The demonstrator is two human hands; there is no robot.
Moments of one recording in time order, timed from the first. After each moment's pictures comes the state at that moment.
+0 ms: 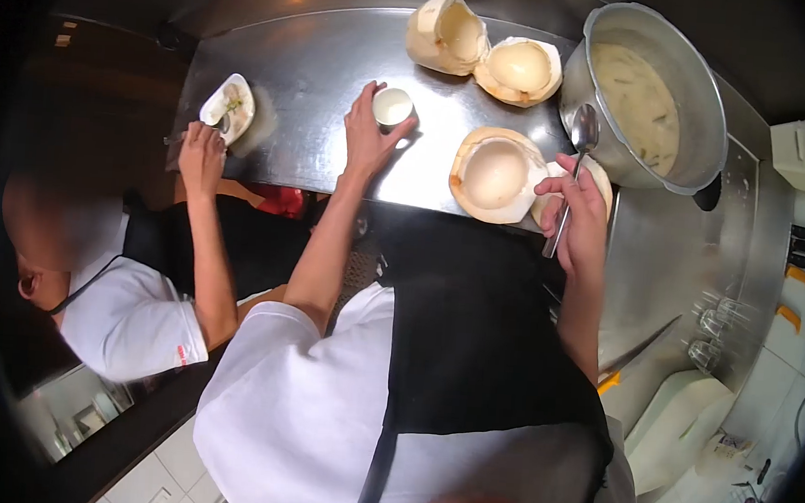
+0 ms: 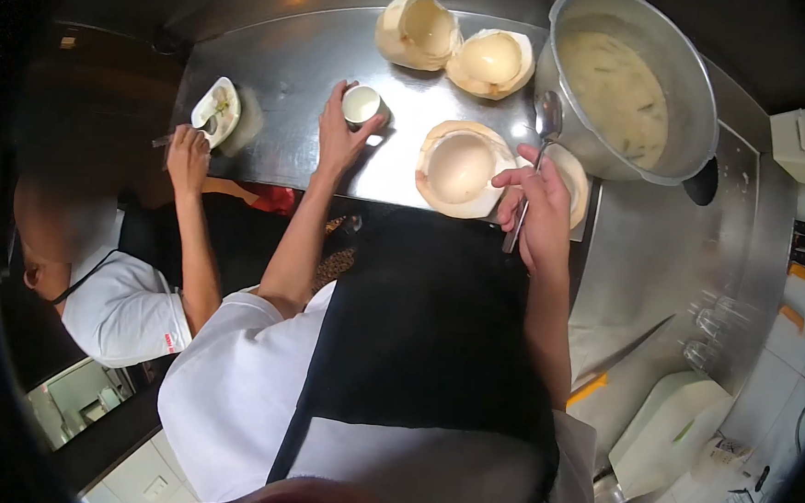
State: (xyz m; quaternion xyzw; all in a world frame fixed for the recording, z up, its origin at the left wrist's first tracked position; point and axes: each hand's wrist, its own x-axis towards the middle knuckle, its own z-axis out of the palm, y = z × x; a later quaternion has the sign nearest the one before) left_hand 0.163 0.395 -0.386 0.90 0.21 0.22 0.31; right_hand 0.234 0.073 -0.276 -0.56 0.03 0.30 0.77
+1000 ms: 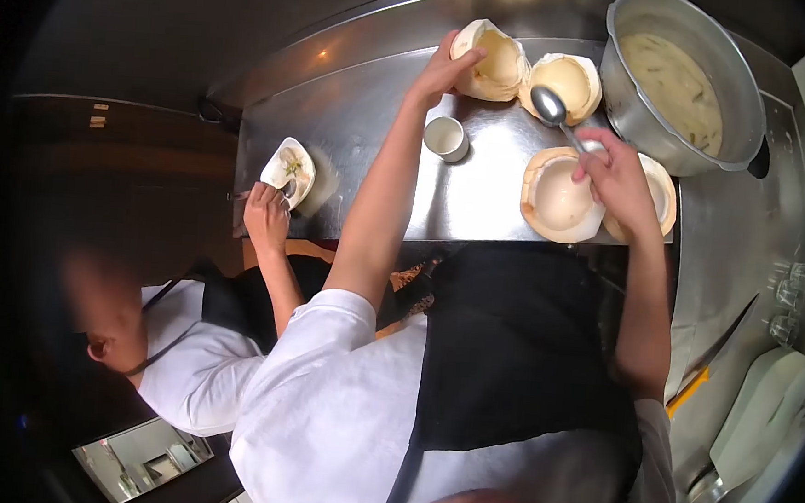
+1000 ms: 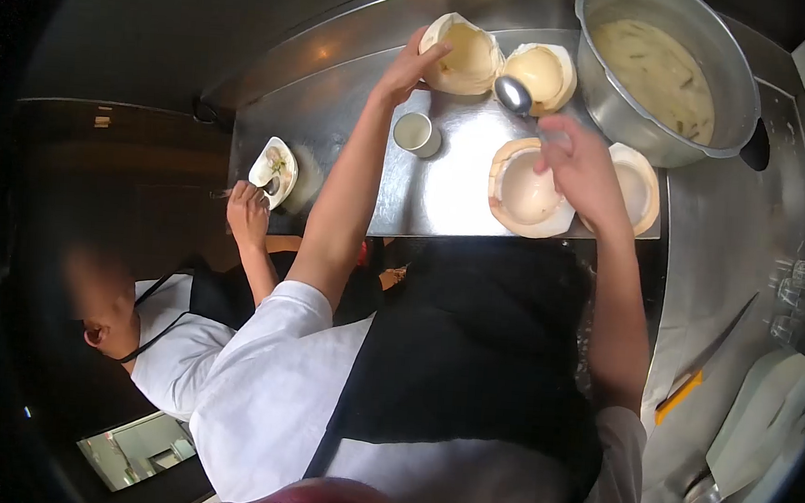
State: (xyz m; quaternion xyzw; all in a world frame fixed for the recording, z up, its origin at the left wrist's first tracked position) left_hand 0.321 0.456 -0.327 0.78 0.16 -0.08 0.60; right_hand 0.265 0.125 -0.268 -0.76 -0.12 0.26 0.59
